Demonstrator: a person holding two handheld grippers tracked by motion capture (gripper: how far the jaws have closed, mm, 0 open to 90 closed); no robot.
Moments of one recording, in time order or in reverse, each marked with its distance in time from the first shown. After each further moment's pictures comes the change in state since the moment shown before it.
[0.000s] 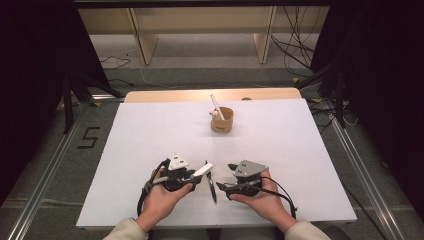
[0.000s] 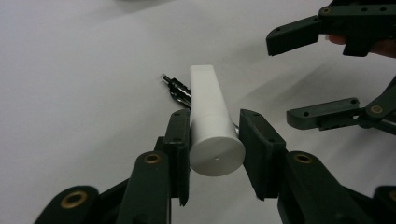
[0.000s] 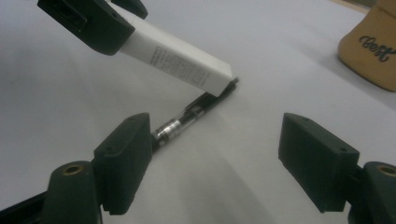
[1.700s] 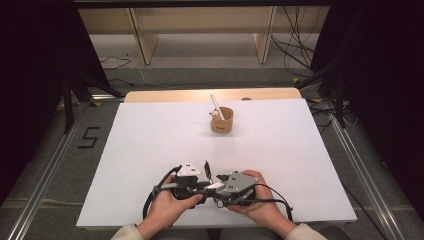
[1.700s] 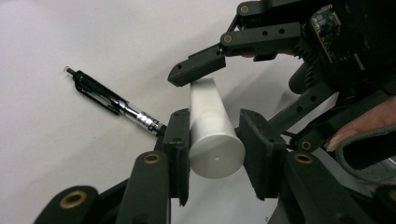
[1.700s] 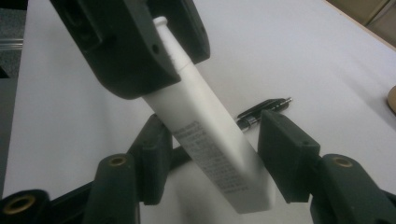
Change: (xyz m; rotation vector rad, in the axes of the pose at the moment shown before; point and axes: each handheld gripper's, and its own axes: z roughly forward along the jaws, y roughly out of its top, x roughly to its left) left arm -0.029 0.003 -0.002 0.057 -0.195 0.023; right arm 0.025 0.003 0.001 0.004 0.078 -0.249
